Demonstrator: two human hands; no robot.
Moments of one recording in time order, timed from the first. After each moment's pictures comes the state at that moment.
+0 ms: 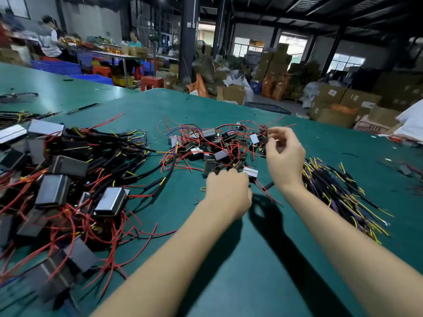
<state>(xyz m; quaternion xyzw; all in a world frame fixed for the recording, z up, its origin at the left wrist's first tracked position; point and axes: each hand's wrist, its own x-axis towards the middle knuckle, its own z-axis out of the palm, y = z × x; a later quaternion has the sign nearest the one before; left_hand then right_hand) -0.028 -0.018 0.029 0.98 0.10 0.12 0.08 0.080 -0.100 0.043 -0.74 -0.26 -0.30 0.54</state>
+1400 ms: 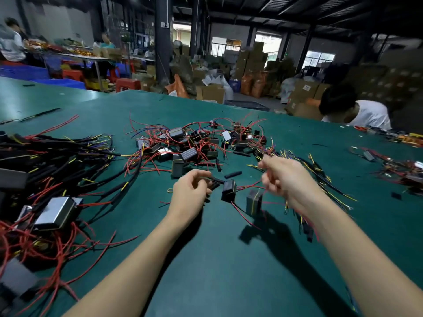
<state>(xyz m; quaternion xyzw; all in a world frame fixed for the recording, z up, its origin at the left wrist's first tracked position) -0.005 -0.014 -0.022 0.74 0.13 0.25 0.61 0.055 -0.191 0.053 -0.76 -0.13 0.10 0.63</state>
